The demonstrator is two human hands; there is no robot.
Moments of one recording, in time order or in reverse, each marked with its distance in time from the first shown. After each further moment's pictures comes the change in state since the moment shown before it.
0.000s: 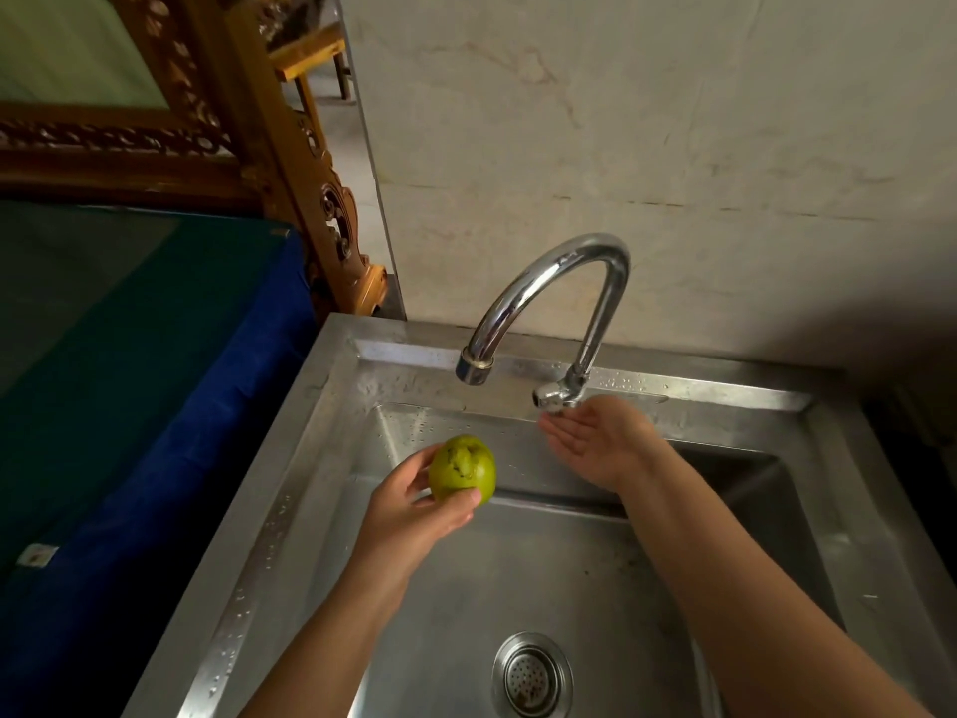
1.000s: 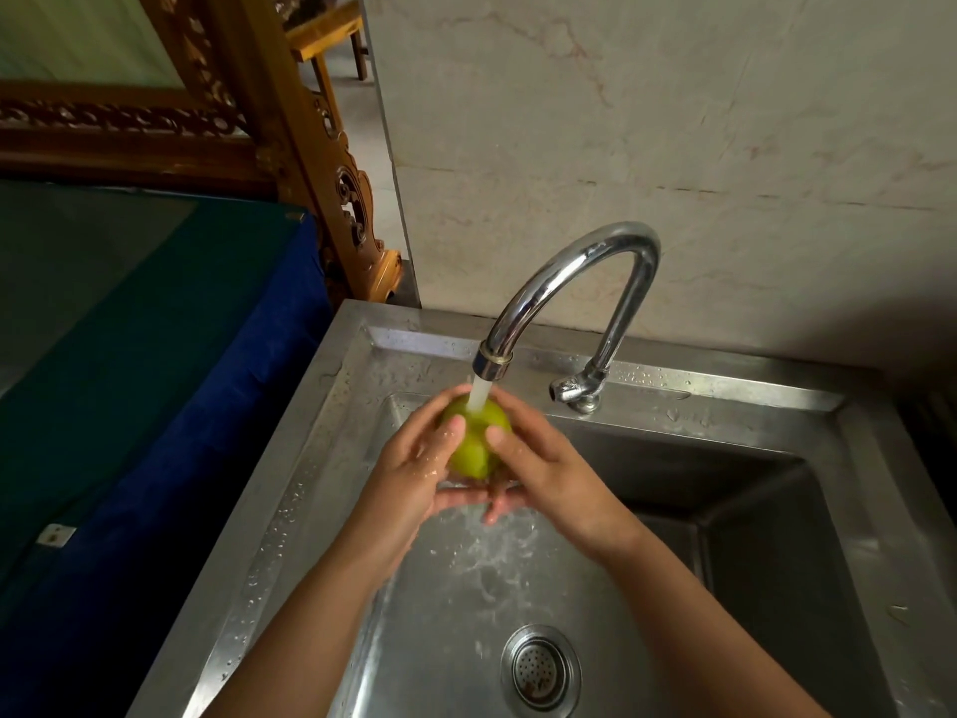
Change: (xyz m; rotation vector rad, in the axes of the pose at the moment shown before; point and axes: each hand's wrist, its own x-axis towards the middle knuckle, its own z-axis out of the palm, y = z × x) left_hand 0.010 0.031 -0.005 -0.102 -0.191 0.084; right_hand -0.037 0.058 0.025 -0.536 -0.613 -0.486
